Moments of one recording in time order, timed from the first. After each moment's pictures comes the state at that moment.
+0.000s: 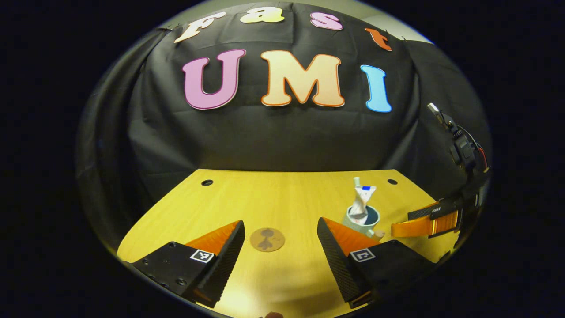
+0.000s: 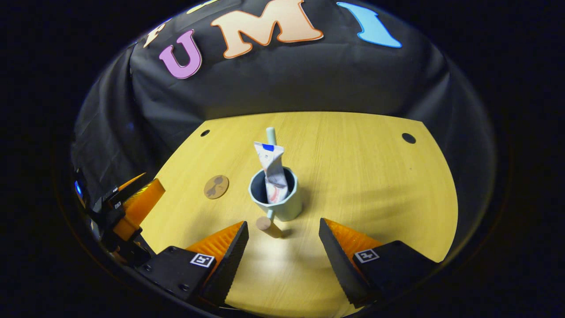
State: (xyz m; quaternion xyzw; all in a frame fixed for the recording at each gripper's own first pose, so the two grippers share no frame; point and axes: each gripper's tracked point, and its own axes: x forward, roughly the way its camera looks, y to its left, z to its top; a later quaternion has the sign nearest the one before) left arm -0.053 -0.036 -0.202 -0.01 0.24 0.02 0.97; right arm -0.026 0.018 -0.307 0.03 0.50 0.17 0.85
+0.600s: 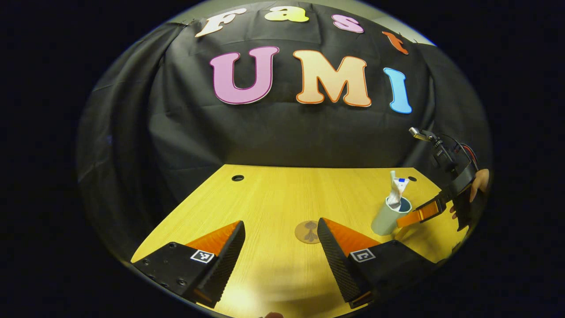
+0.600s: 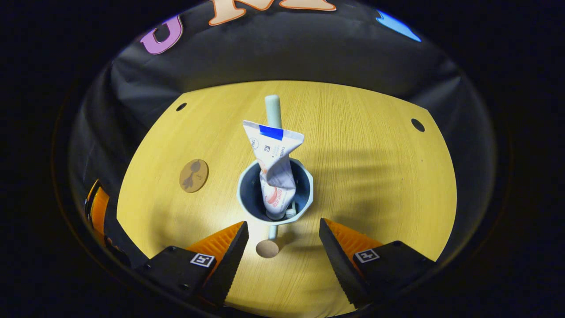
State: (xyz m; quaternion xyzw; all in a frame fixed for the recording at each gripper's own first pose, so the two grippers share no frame) left arm -0.078 0.049 -0.204 -0.01 0.26 0.05 0.96; right arm -0.009 0.040 -0.366 -0.02 0.59 0.11 0.80
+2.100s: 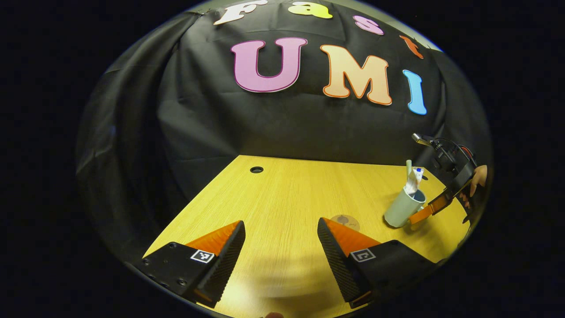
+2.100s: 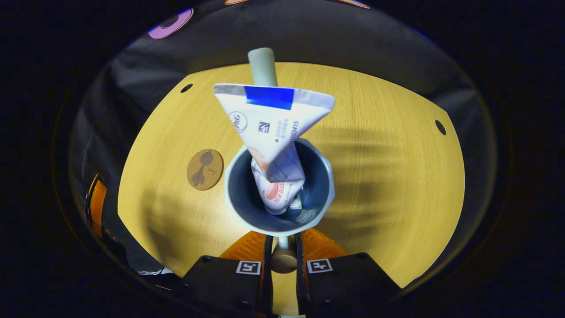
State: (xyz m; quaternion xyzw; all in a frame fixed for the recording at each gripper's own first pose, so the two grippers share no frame) left arm -0.077 0.129 -0.226 -0.03 0.28 0.06 0.96; right arm -0.010 0.043 -0.384 -0.04 0.64 0.14 0.76
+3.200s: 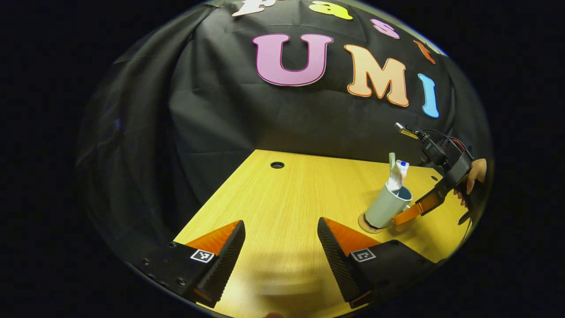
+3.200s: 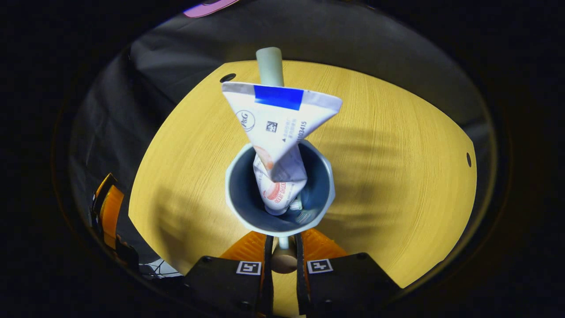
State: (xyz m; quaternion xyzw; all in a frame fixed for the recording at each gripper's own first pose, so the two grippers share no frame) left arm -0.083 0.202 -0.245 -0.04 0.29 0.08 0.95; right arm -0.010 0.035 -0.383 -0.07 0.64 0.19 0.74
